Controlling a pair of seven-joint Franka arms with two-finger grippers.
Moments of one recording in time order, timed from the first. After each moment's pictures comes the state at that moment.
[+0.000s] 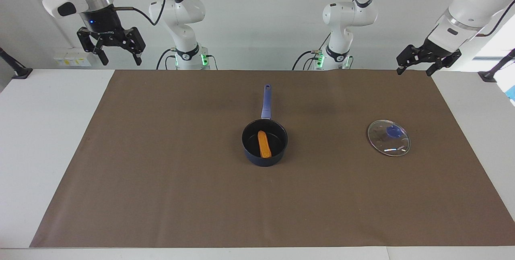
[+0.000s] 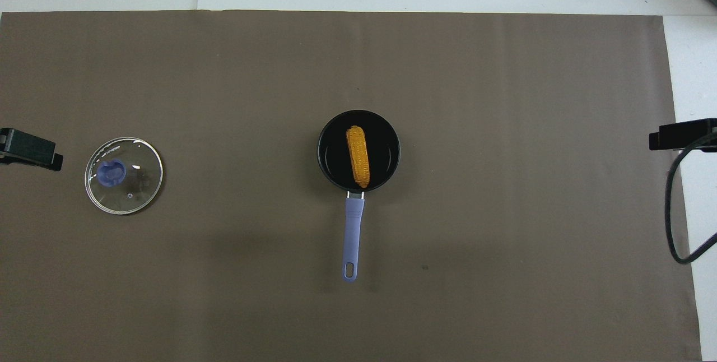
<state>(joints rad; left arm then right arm) -0.04 0.01 0.04 -1.51 -0.03 1.42 0.09 0.11 -0.08 -0.12 -1.54 -0.01 1.56 0.01</state>
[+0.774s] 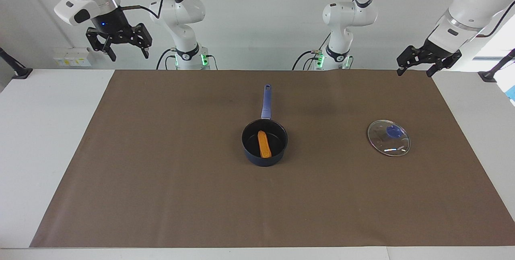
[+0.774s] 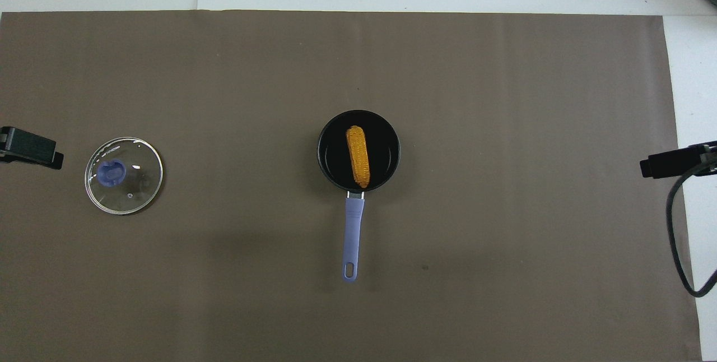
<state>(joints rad) -0.04 0.01 0.04 -1.51 -0.03 1.43 0.09 0.11 -0.08 -0.12 -1.54 -0.01 1.42 -0.12</state>
